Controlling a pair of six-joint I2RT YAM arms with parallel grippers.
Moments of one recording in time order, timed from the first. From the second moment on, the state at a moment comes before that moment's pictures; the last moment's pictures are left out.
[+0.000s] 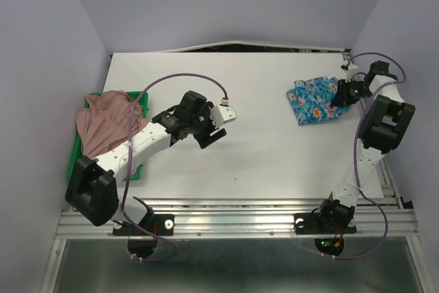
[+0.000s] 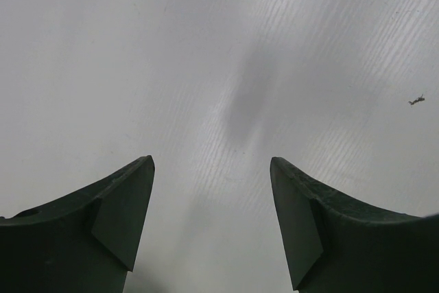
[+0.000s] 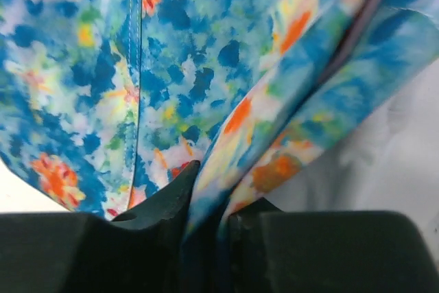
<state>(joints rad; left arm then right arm) -0.64 1.38 1.03 -0.47 0.21 0.53 -0.43 2.23 1.82 -0.82 -0.66 -0.65</state>
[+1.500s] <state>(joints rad) -0.15 1.33 1.17 -0.57 0.38 0.35 -0.48 2.02 1.83 -0.67 -0.58 -0.28</state>
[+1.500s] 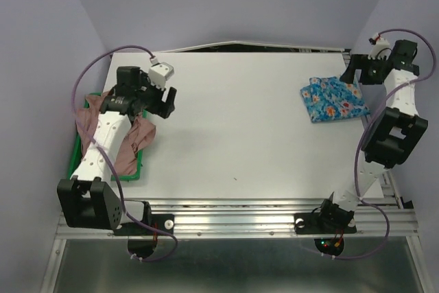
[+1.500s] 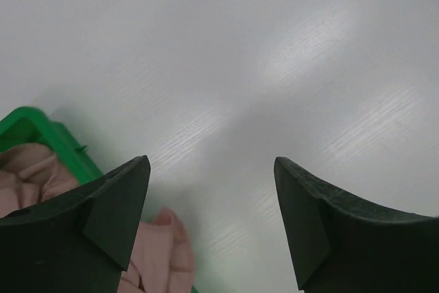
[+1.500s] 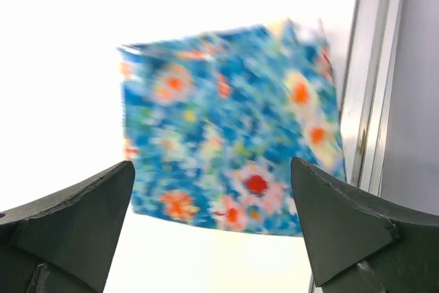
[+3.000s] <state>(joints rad) 0.82 1.36 0.93 -0.83 0.05 1.01 0.03 1.76 1.72 -0.89 -0.57 -0.26</state>
